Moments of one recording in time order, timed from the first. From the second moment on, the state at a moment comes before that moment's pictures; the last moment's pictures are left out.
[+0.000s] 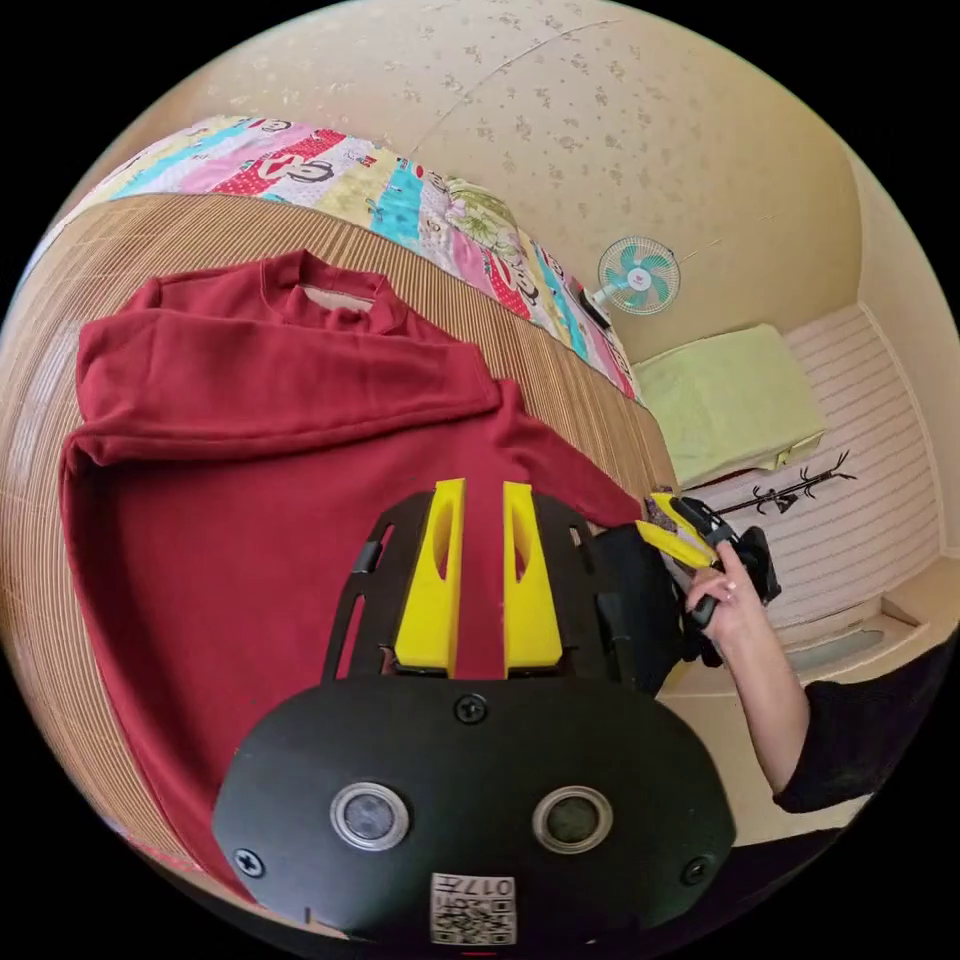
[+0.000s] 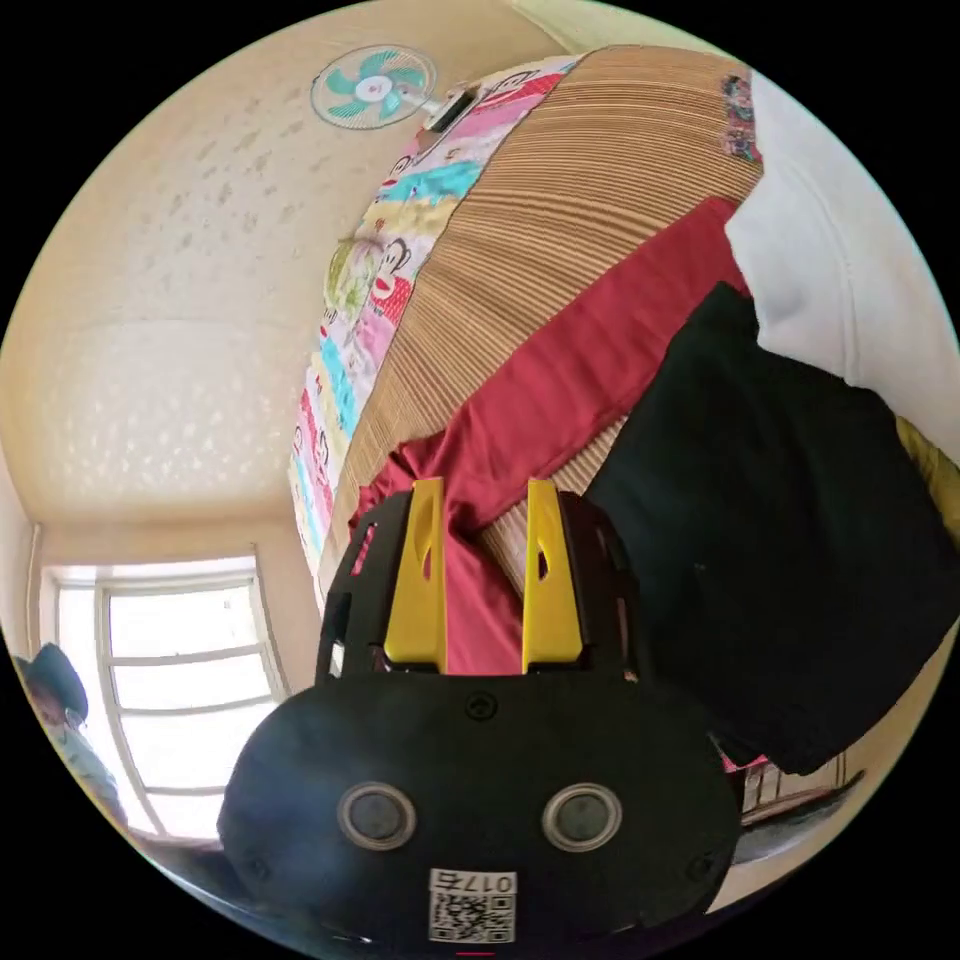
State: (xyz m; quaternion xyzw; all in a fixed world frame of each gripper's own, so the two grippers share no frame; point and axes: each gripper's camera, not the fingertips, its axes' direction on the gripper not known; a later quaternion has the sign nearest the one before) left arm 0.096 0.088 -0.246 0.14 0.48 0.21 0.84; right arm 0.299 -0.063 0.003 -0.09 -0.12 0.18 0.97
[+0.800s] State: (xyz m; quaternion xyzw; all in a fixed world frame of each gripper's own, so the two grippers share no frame) left arm -0.058 0.149 -0.169 0.05 0.32 0.03 0.94; right arm 0.333 -0.075 0.065 -0.16 -0.02 0.34 0.93
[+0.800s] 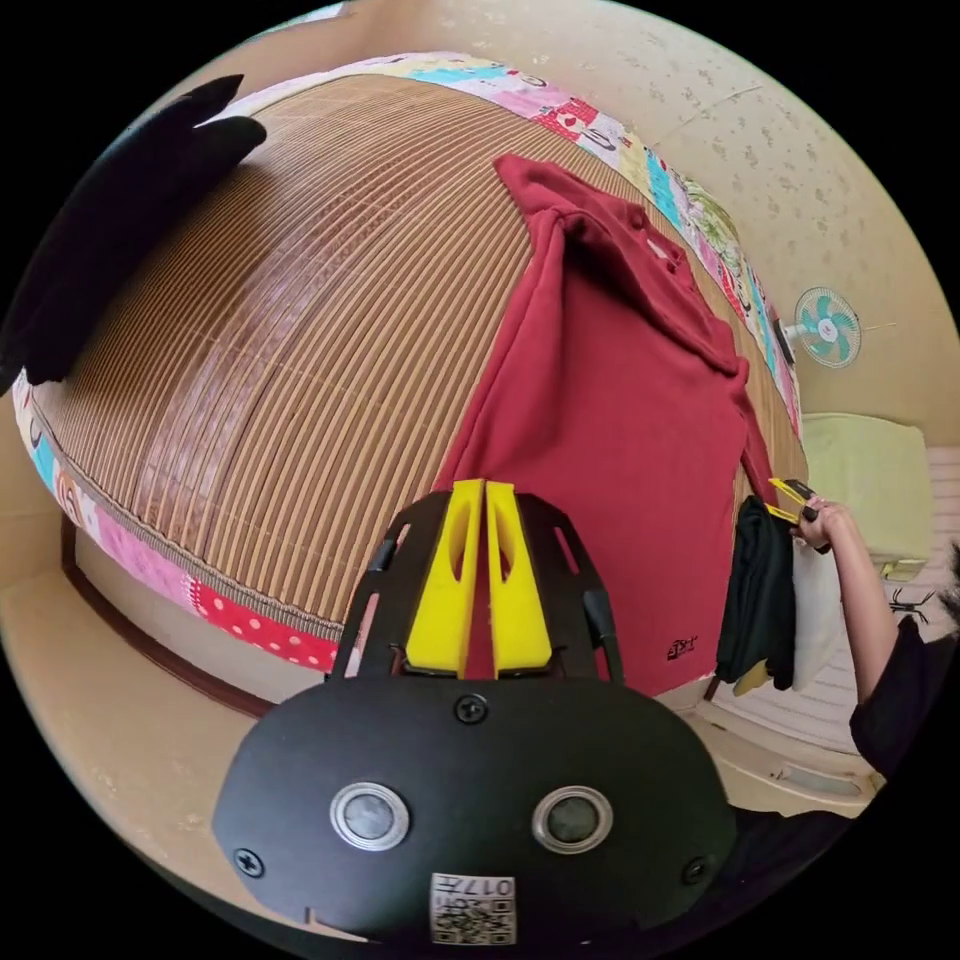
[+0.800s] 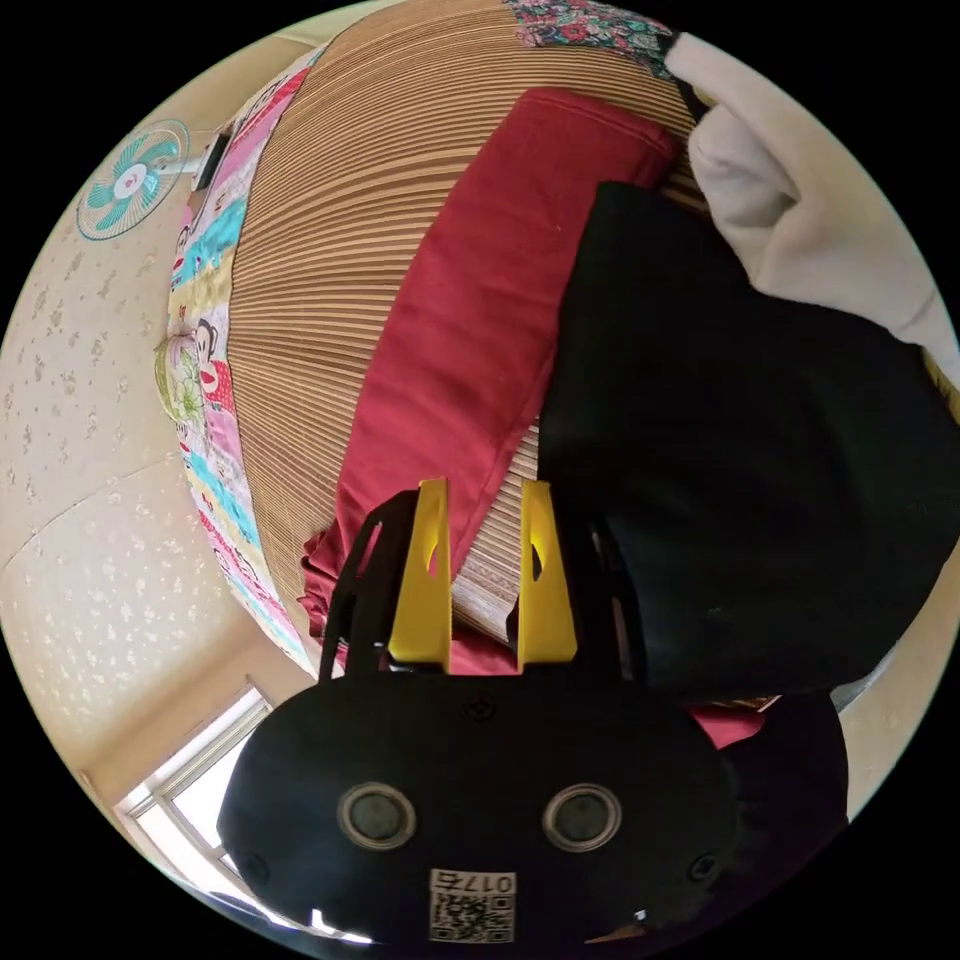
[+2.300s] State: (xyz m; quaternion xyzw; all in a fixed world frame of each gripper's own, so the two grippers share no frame) left arm -0.249 0.096 -0.112 -0.18 0.47 0.18 0.85; right arm 0.246 0.183 0.008 -0.46 -0.08 -0.20 0.86
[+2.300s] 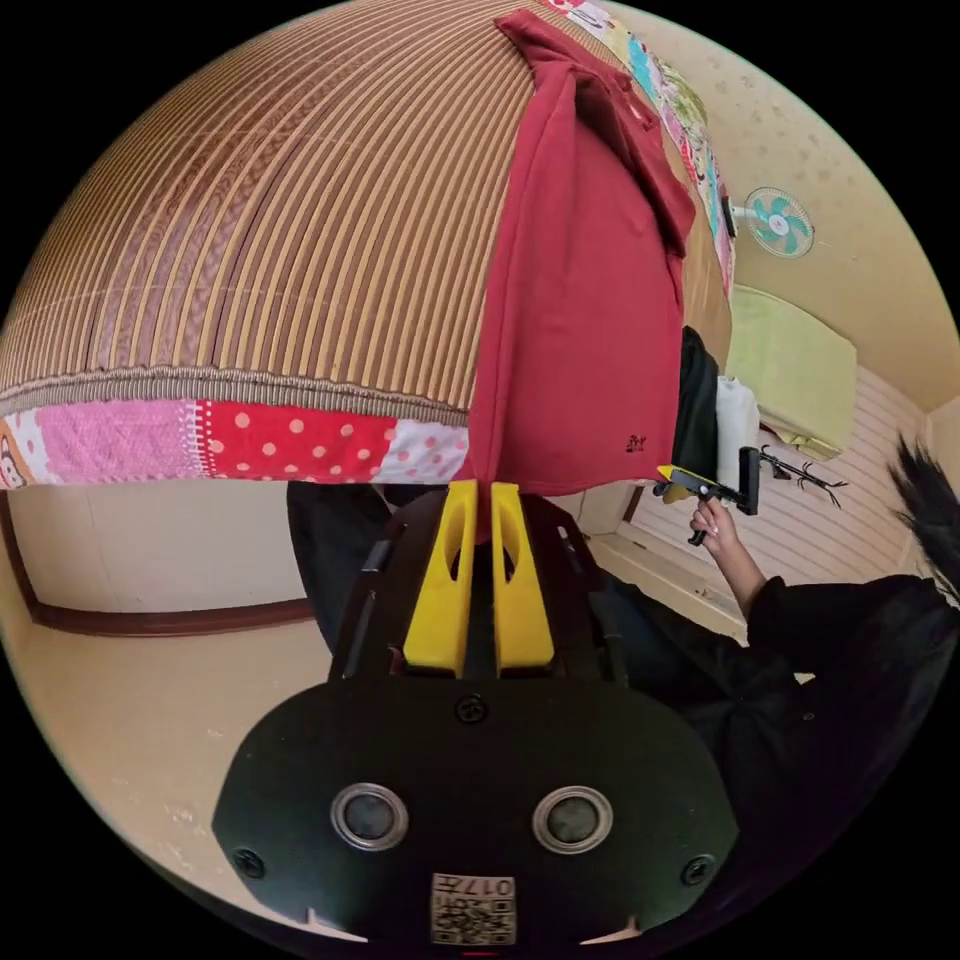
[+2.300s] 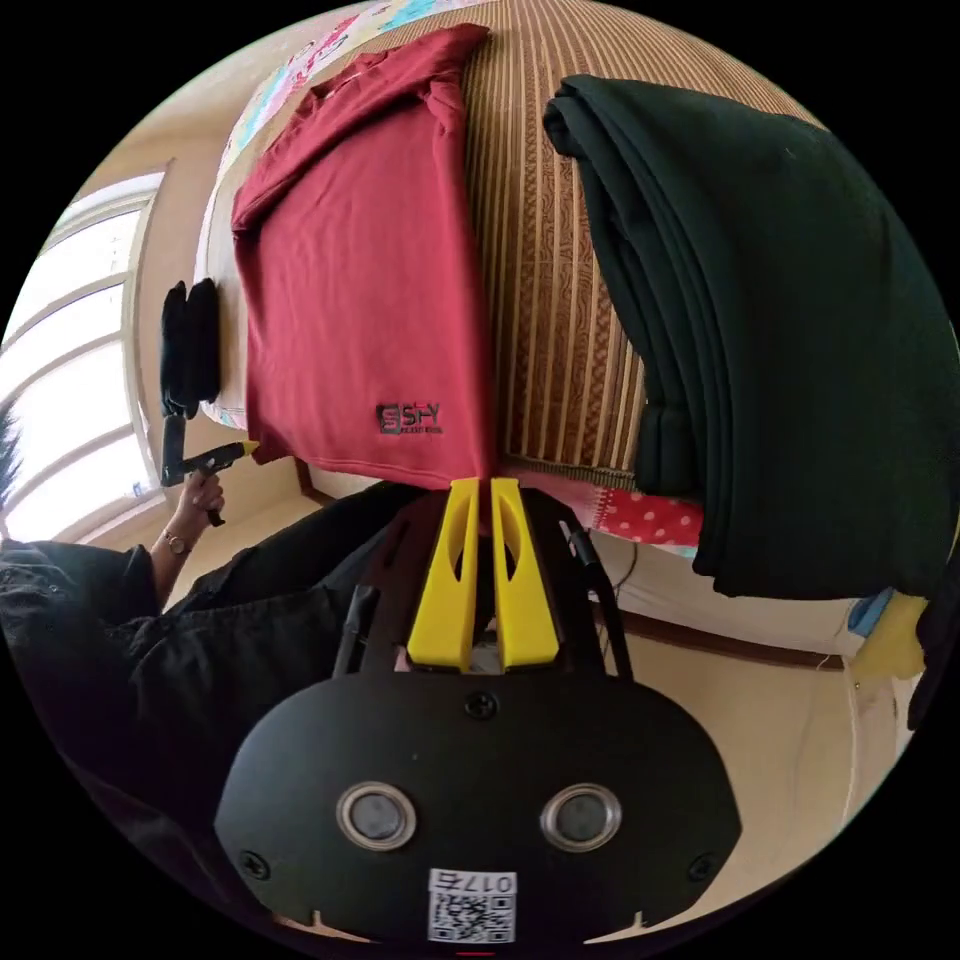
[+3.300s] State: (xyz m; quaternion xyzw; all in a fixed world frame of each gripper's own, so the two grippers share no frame) left arm -0.266 -0.039 -0.143 -0.04 0.50 -0.13 0.85; right arm -0.068 0.063 0.120 -0.18 -0.02 -0.36 0.91
